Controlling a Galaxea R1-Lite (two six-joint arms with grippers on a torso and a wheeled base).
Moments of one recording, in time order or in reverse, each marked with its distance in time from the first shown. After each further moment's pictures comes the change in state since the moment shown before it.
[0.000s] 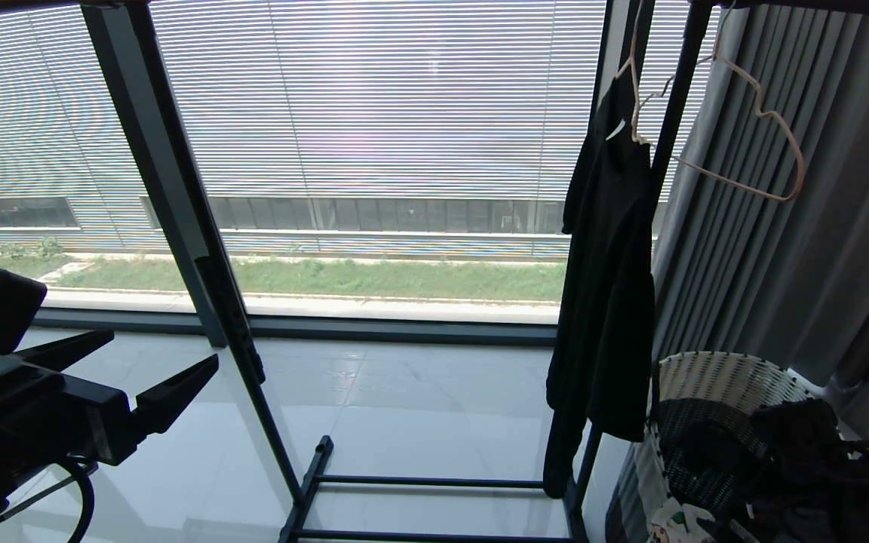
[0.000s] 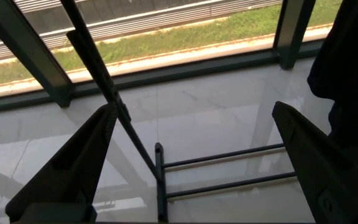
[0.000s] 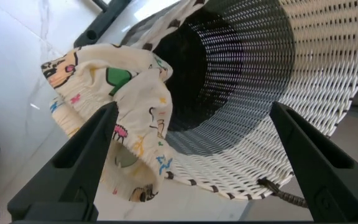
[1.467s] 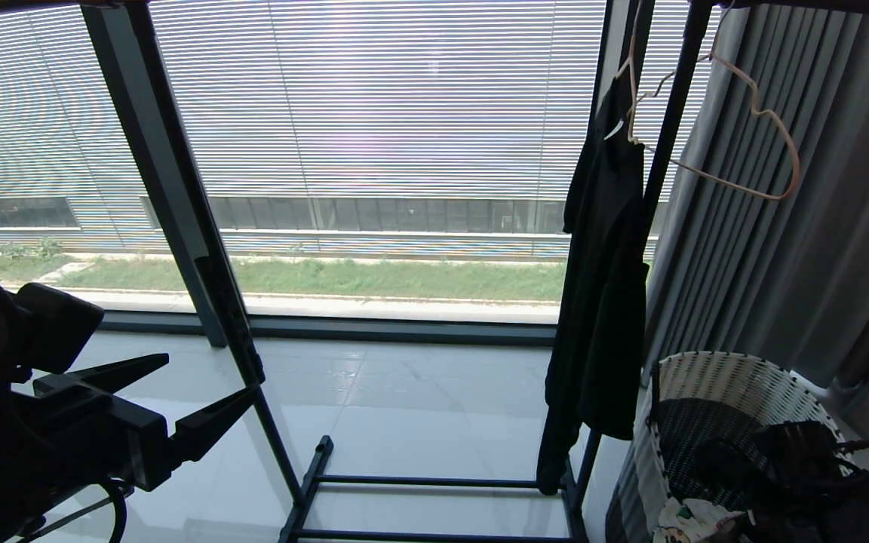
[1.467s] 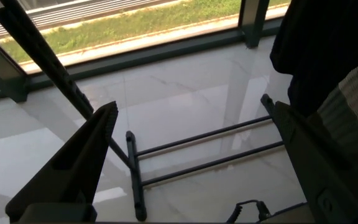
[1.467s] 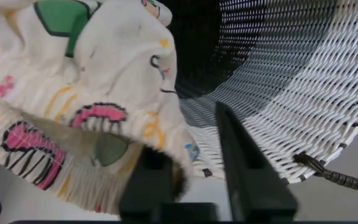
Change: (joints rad) left arm -0.060 0.049 0.016 0.024 -0.082 -0.061; right arm -0.158 0.243 0.009 -0.143 0.021 0.003
